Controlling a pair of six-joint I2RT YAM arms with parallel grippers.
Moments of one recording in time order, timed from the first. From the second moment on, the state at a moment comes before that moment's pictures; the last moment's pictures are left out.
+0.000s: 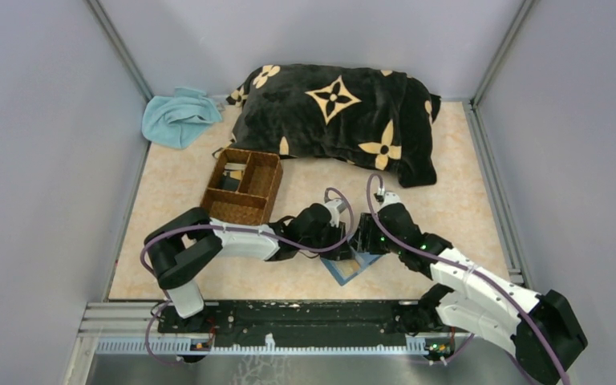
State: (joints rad) left arm -1.07 1.76 0.82 0.33 0.20 -0.77; right arm 0.68 0.90 0.43 -0.26 -0.02 0.64
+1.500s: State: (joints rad) left arm -0.92 1.50 0.68 0.22 0.03 -0.81; right arm 0.81 0.72 0.23 -0.36 0.07 0.74
